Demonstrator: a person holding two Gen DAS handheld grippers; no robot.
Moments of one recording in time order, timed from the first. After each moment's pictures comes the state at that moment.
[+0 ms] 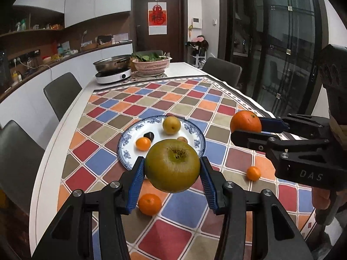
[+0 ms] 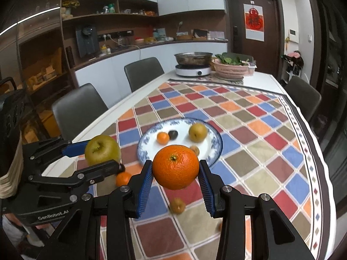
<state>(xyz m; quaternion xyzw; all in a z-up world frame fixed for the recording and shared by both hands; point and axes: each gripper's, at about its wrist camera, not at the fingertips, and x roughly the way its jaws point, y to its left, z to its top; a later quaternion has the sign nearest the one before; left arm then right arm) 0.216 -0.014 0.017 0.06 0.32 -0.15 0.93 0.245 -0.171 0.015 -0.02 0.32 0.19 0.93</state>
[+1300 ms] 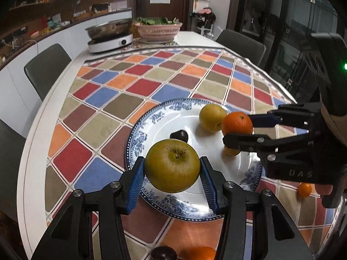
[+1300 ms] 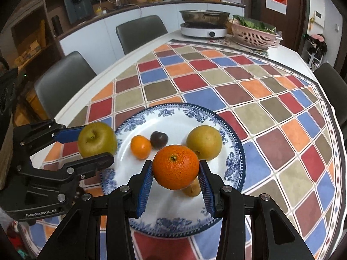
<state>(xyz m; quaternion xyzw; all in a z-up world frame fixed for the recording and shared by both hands) 0.370 0.017 -0.054 0.05 0.43 -0.16 0.89 0.415 -0.125 -0.053 -0.06 0.45 0.21 0.87</state>
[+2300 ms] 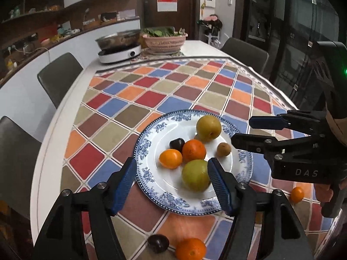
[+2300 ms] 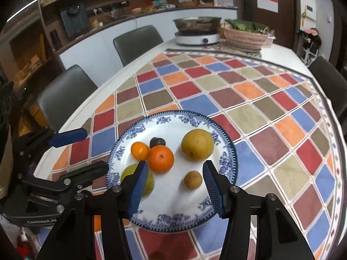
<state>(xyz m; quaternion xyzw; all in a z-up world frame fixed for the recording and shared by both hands) 0.338 0.008 -0.015 0.06 0.39 -0.13 0.91 0.398 -0.146 -0.032 -0.02 0.42 0.21 0.88</state>
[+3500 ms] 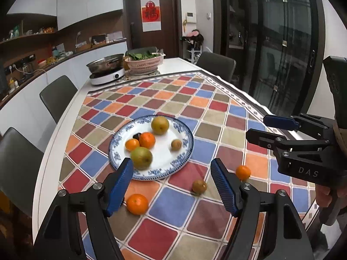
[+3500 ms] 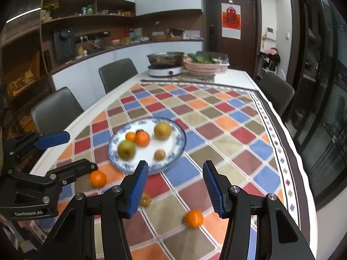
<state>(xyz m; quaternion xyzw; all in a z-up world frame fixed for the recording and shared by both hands) 0.208 -0.053 0.023 0.08 0.34 -0.16 0.92 0.234 -0.218 0.019 -0.02 0.33 0.10 0.94</state>
